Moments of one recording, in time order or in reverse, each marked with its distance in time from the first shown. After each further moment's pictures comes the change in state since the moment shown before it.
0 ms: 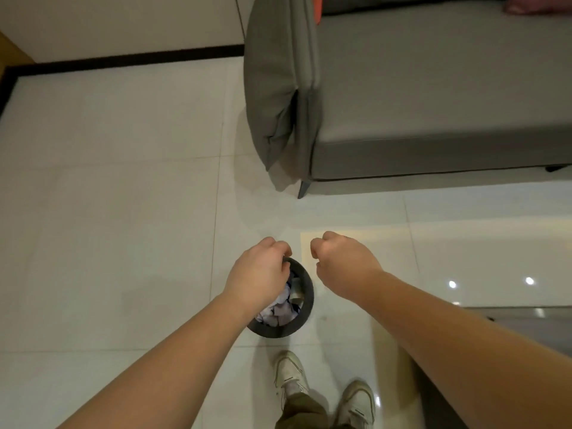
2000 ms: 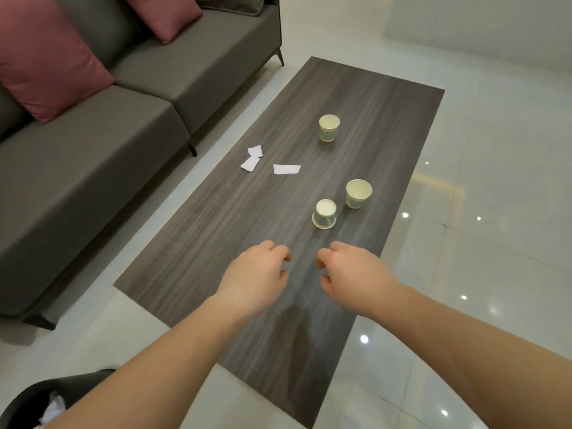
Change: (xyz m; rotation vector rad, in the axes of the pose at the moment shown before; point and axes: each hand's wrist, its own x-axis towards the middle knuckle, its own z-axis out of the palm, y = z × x) left_hand -0.376 0.601 0.217 0.393 -0.306 1.068; right_hand -0.763 0.267 0.071 0.288 0.362 0.877
